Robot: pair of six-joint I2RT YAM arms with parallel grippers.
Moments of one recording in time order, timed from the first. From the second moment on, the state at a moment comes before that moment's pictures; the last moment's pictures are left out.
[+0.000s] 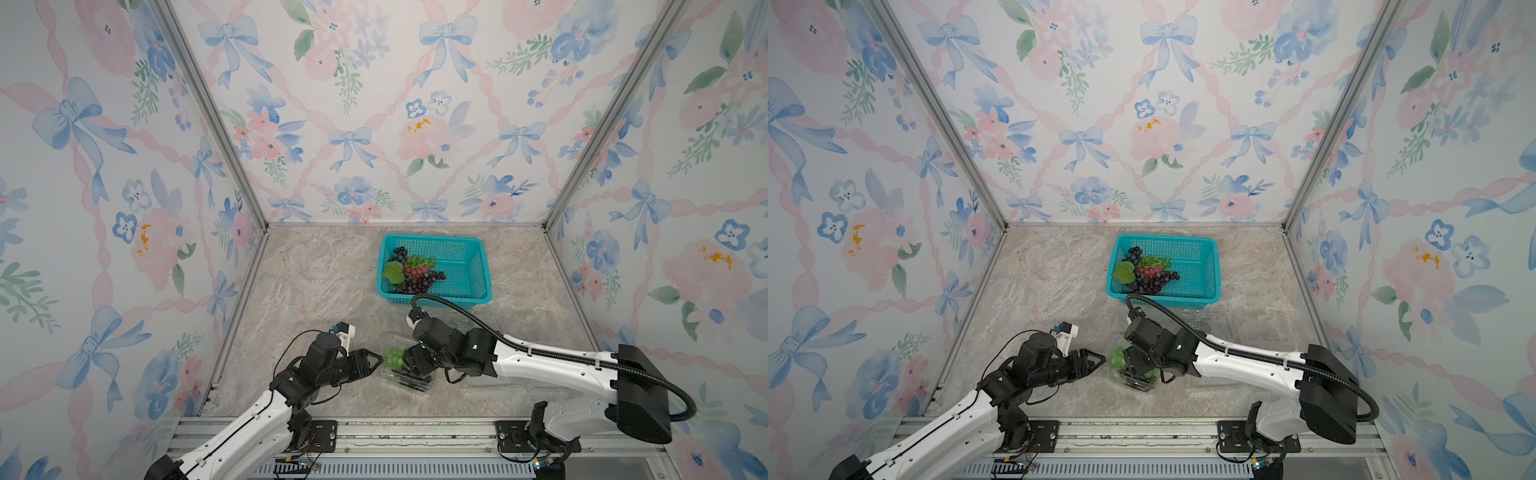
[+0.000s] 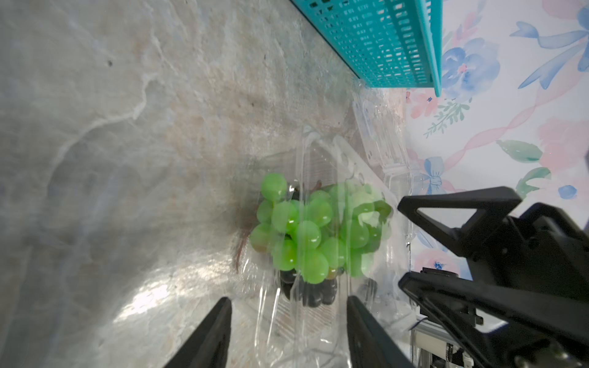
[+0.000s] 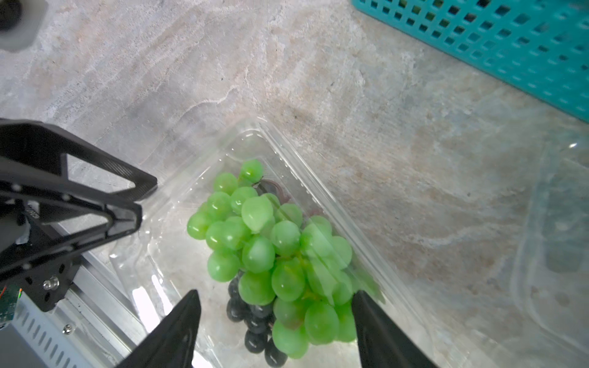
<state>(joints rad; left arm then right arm) -0.59 0.66 0.21 -0.20 0.39 -0.95 1.13 1.57 1.13 -0.55 0.14 0.56</state>
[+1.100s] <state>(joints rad) -0.59 0.38 0.07 -0.22 0.45 -1.13 1.21 1.68 1.15 -0.44 0.14 0.65</state>
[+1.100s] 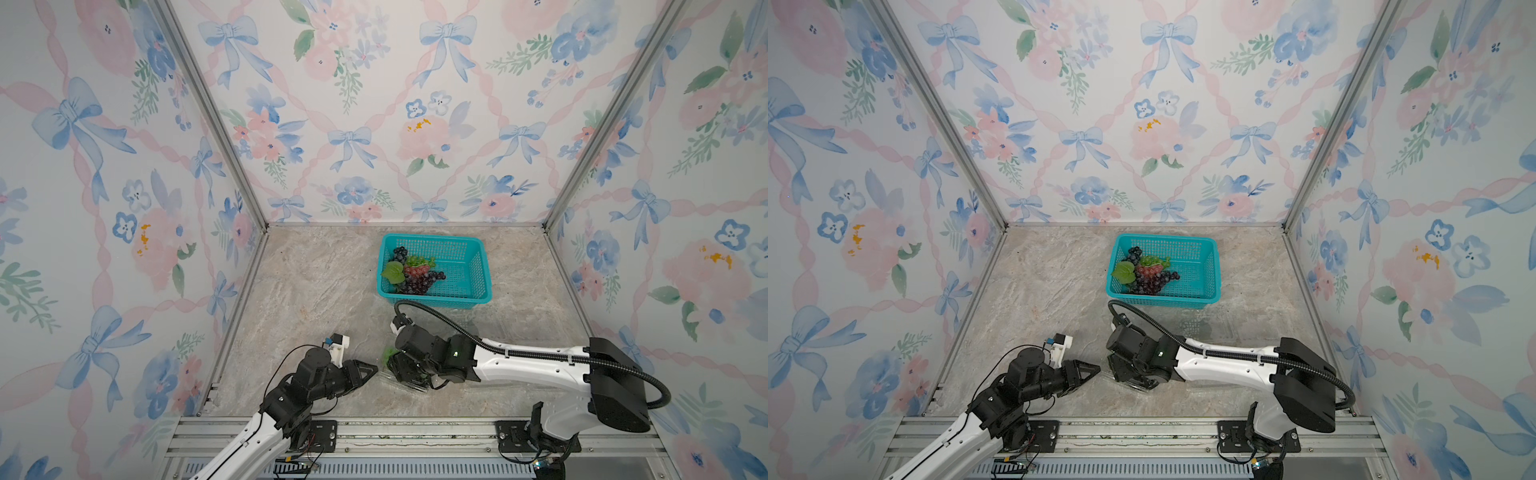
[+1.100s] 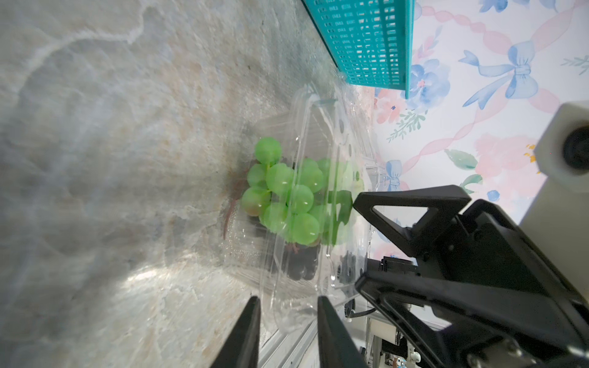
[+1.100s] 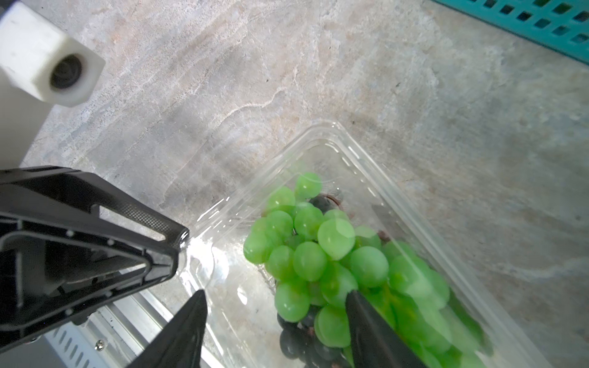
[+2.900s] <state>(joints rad) -0.57 0.35 0.12 -0.37 0.44 -1.25 1.21 1.71 1.15 -0.37 0.08 0.67</state>
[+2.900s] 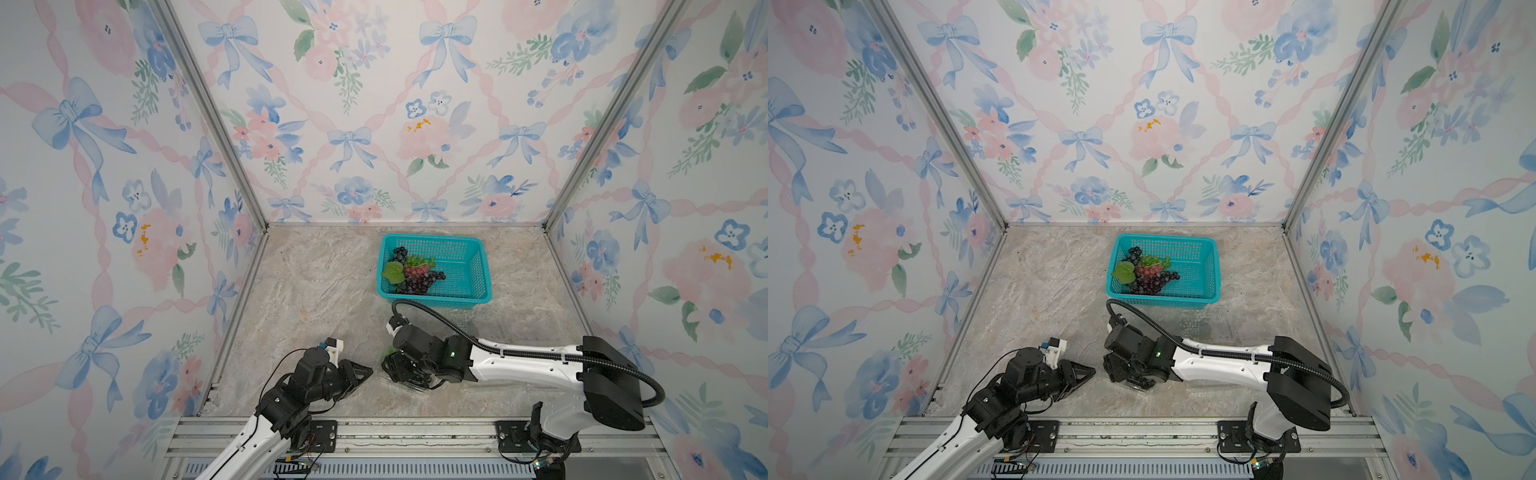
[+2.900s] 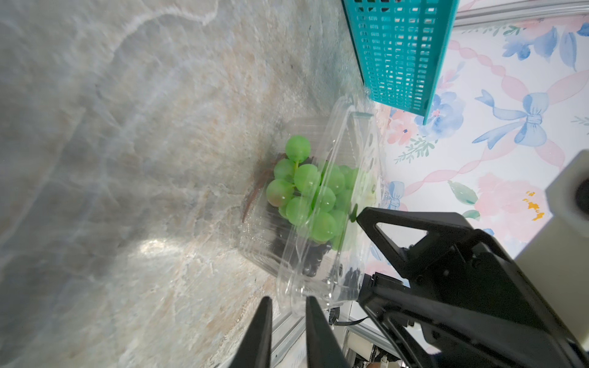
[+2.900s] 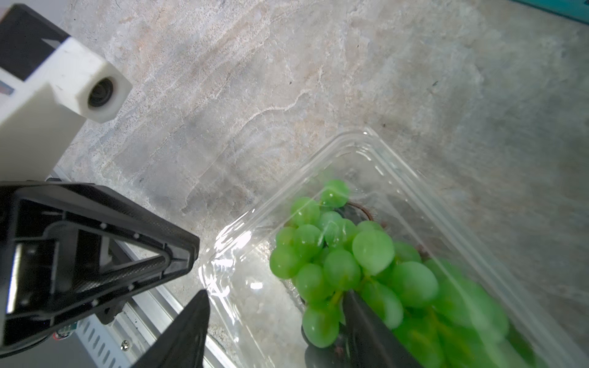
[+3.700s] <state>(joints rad) -0.57 0.43 0.10 -0.25 0.46 -1.31 1.20 1.71 1.14 -0.36 0.08 0.67</state>
